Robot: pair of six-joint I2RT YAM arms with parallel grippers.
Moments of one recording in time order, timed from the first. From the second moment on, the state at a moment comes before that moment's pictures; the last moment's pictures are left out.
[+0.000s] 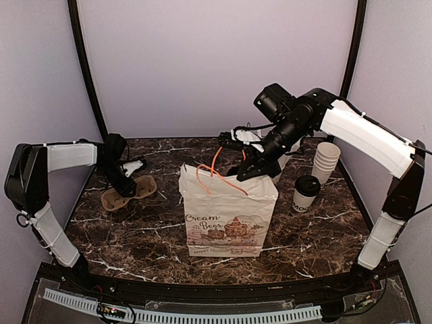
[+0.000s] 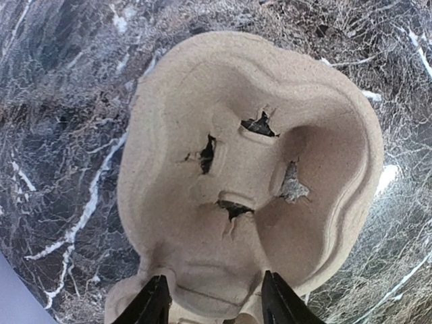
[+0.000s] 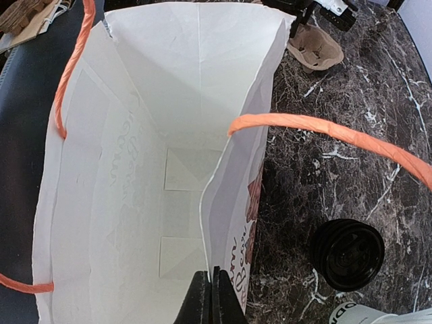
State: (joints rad) left arm -0.18 1.68 1.11 -0.67 0.02 0.52; right arm 0.81 1.72 1.84 -1.21 -0.52 -0.68
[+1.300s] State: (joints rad) left arm -0.46 1.21 1.24 -0.49 0.37 0.22; right arm 0.82 1.73 1.84 -1.22 -0.52 -0.68
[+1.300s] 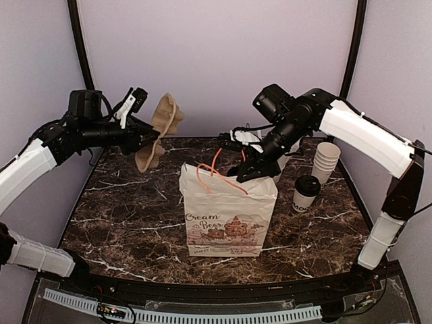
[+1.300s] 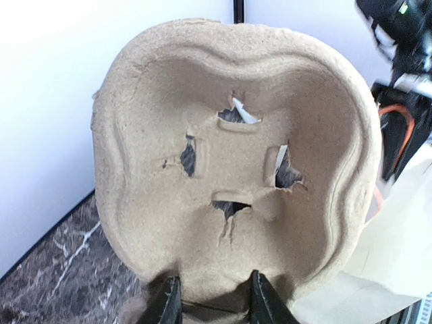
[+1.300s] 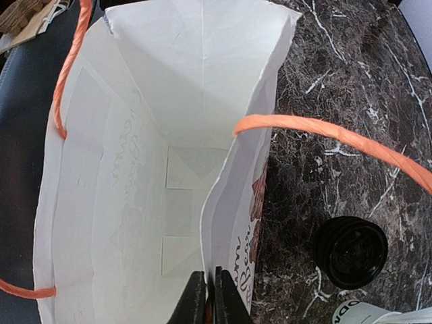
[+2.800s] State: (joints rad) left arm -0.85 1.21 1.23 -0.09 0.70 -0.08; right arm 0.50 1.46 1.77 -1.26 -0.66 -0.70
